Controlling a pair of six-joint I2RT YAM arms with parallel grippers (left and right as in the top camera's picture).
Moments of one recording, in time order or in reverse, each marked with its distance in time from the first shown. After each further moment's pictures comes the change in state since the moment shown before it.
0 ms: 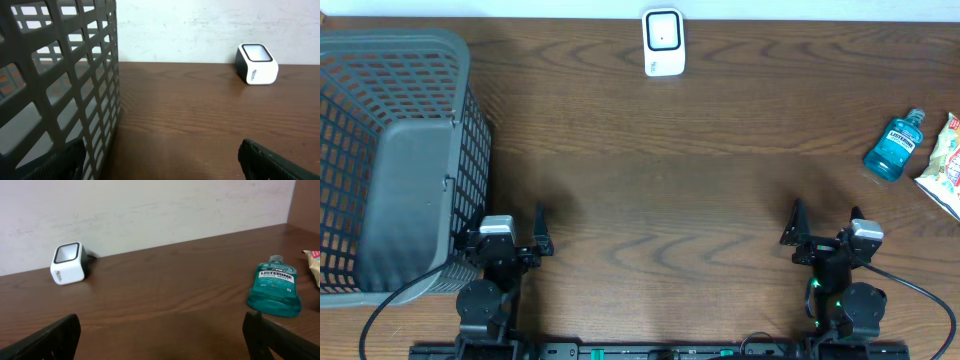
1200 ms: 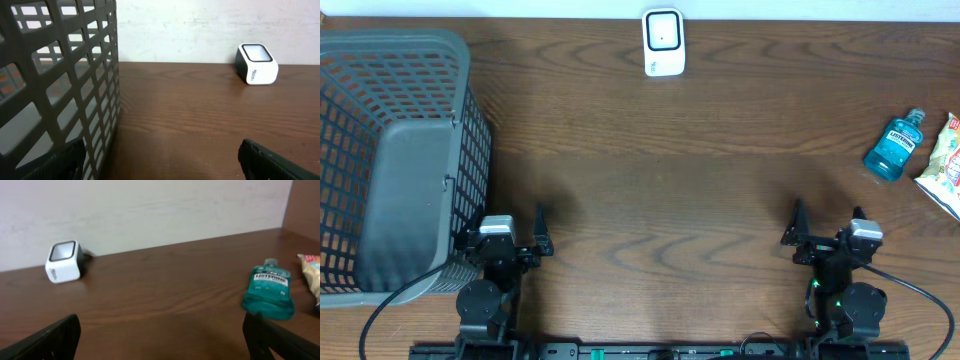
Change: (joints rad) left arm 0.000 0.000 0.000 0.000 0.000 0.000; right arm 0.000 0.000 0.000 0.001 0.008 -0.050
